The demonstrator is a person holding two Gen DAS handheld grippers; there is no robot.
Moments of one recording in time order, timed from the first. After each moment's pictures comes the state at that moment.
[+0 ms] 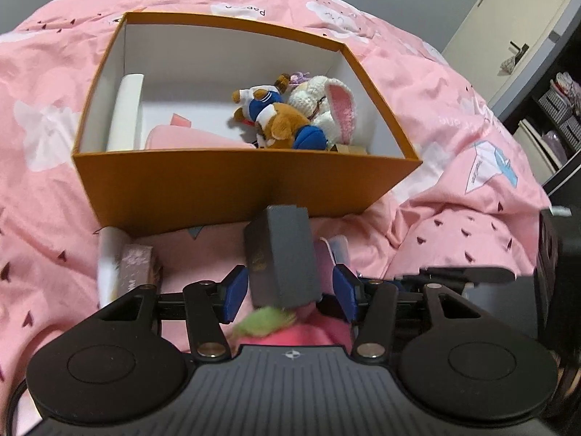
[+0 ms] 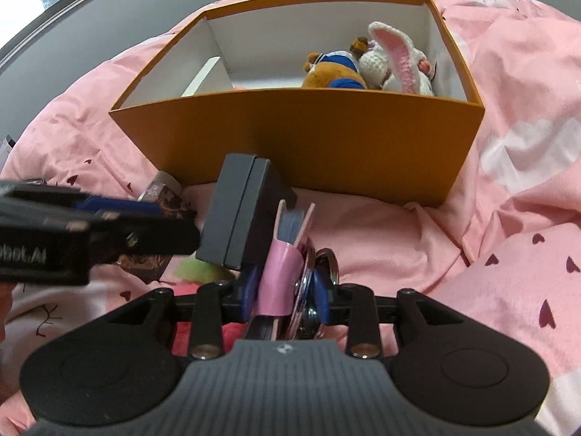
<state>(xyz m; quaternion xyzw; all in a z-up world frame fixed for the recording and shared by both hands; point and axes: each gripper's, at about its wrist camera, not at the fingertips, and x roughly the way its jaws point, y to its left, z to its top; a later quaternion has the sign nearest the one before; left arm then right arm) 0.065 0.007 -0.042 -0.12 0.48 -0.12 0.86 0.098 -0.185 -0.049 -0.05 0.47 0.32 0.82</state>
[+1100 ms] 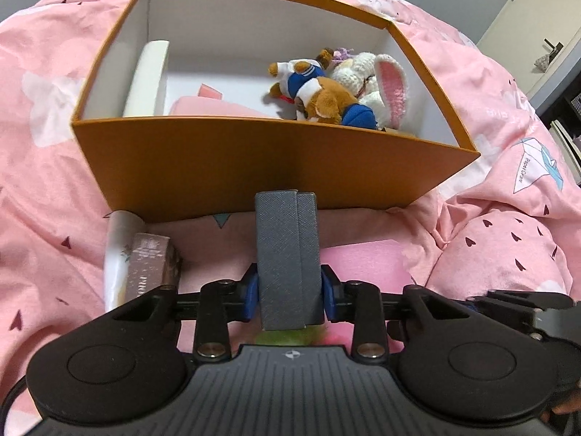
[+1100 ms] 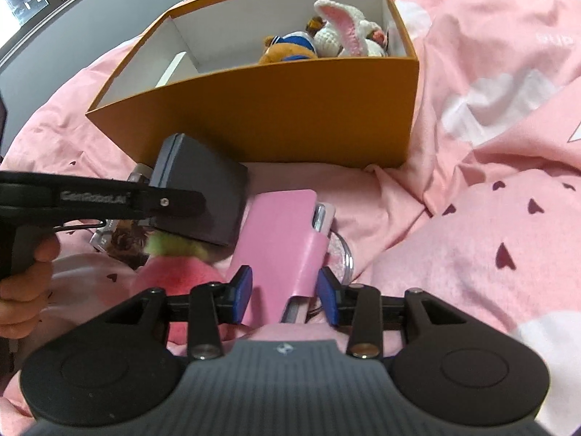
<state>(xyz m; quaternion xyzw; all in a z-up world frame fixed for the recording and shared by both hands) 0.077 0.013 -0.070 -0.12 0.51 -0.07 0.85 0.100 -0.214 -0.056 -0.01 0.50 0.29 0.81</state>
